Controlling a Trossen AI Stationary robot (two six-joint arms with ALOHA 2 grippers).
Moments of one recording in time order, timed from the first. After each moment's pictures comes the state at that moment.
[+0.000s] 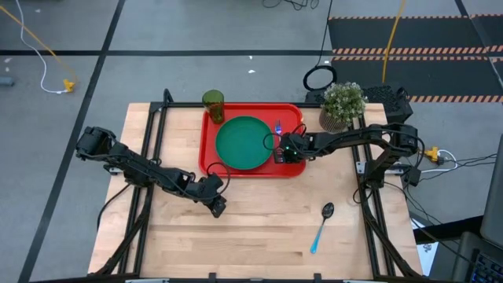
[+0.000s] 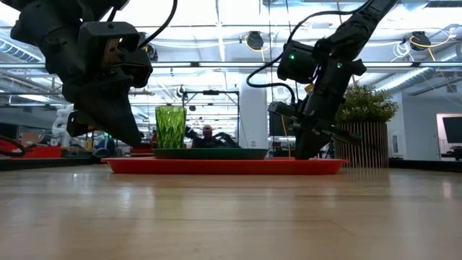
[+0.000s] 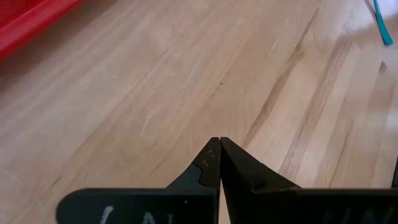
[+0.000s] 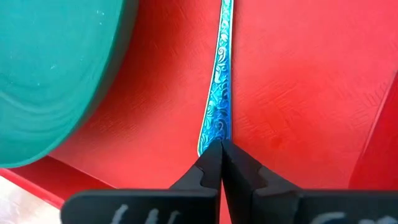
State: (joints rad) left arm -0.33 1.46 0.63 -0.05 -0.14 -1.02; right arm -0.25 1.63 0.80 -0.31 0.03 1.14
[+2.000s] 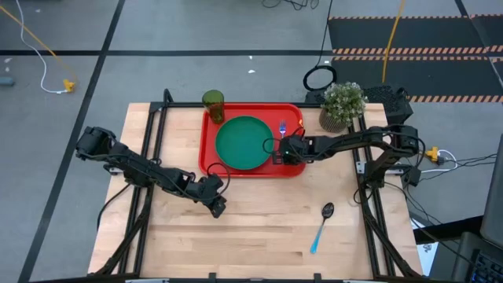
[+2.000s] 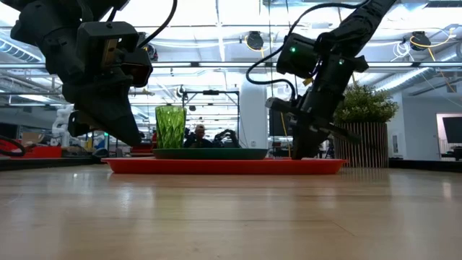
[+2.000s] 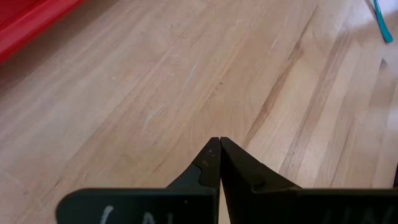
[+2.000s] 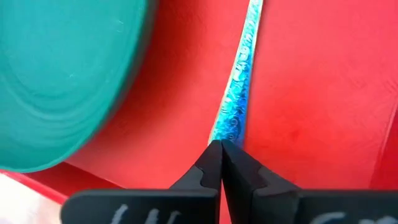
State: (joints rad) left arm -0.33 1.46 0.63 -0.05 -0.14 -1.00; right arm -0.20 1.62 0.80 -0.28 0.10 1.24
